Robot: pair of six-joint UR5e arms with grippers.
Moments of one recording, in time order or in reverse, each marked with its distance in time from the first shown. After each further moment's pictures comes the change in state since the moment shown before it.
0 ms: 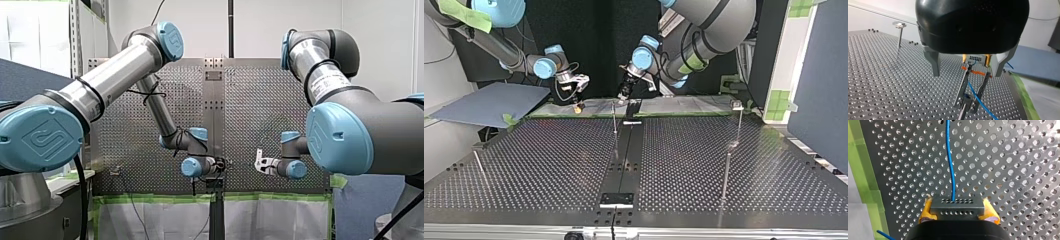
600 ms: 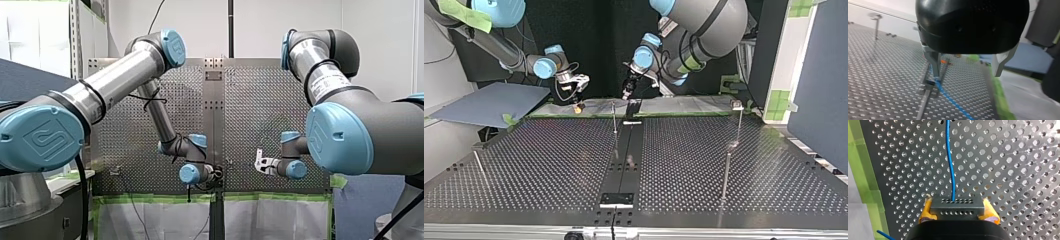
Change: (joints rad) left arm 0.007 -0.064 0.000 -0.013 -0.018 0.073; right arm 0.000 0.000 0.000 0.000 0.000 0.000
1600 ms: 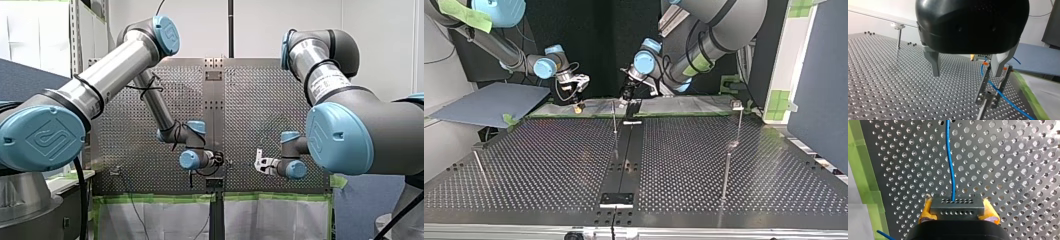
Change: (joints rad) left arm 0.016 0.112 0.000 -0.036 0.045 -0.015; right arm 0.001 0.000 0.000 0.000 0.000 0.000
